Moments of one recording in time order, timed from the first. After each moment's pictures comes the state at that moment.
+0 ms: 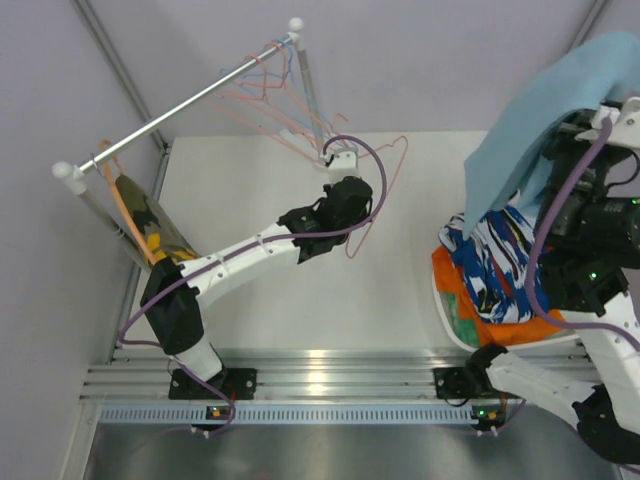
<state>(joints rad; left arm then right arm) -0.94 1.66 1.45 -0.28 -0.56 -0.63 0.59 0.93 1.46 0.24 0.77 -0.61</state>
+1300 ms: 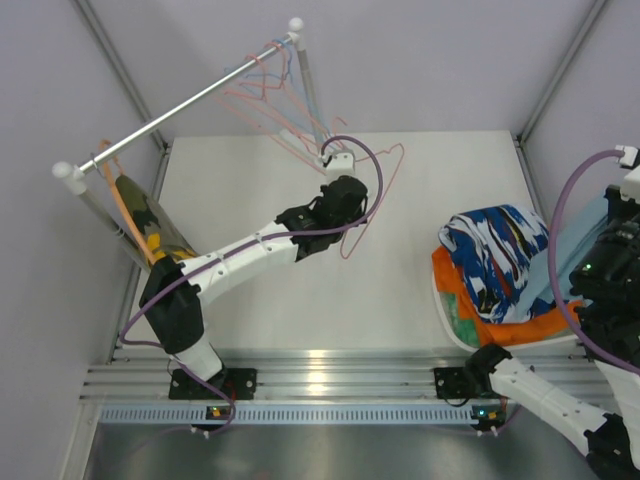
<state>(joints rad) -0.90 1.66 1.42 -0.29 -0.51 -0.61 0.59 0.68 1.36 0.02 1.32 -1.15</state>
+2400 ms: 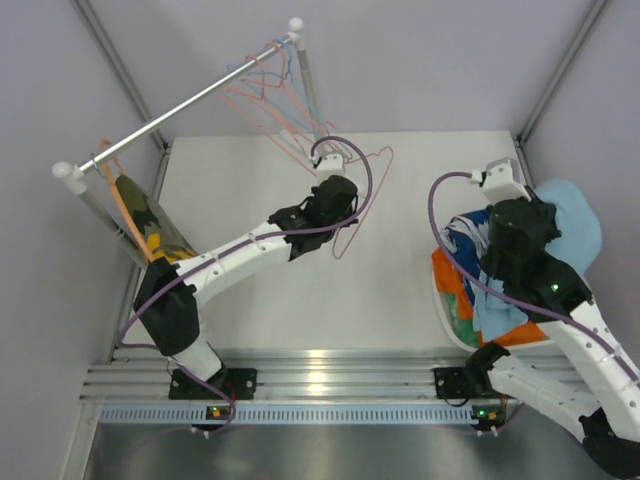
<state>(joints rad) -0.86 1.63 1.37 -0.29 -0.48 -0.63 0.59 0.77 1.13 -0.54 1.21 -0.71</state>
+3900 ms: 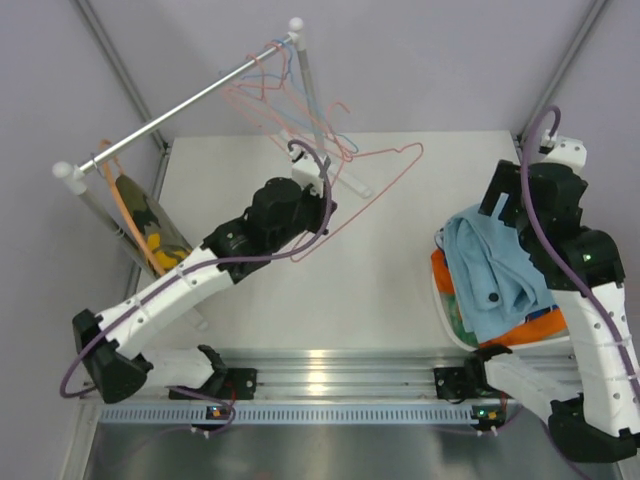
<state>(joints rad) -0.84 1.29 1.27 -0.30 -0.21 -0.26 0.30 0.96 1.47 -0.99 0.56 0.29</state>
